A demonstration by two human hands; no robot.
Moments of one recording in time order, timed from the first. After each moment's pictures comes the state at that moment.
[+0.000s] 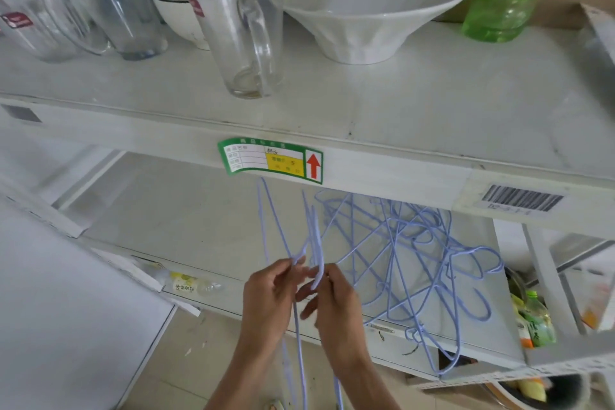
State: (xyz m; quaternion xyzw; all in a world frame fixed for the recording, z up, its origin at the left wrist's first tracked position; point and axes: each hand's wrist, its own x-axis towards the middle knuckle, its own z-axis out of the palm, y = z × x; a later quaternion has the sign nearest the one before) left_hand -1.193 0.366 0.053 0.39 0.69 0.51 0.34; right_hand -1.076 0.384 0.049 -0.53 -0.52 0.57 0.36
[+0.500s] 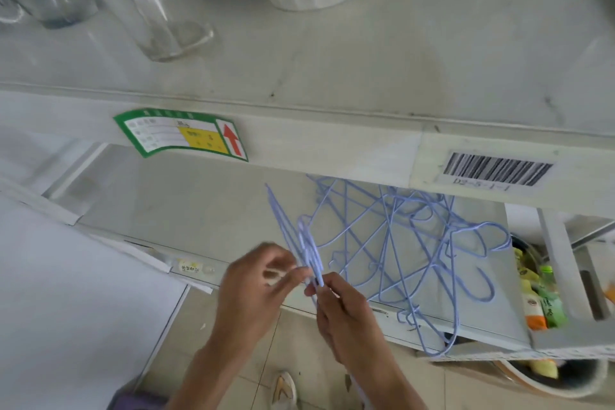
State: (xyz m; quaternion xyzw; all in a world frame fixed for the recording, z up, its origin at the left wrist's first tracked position) left_hand -1.178 0.367 0.060 0.54 0.72 0.38 0.22; right_hand -1.011 0.383 0.030 -0.43 -0.49 0.69 0.30
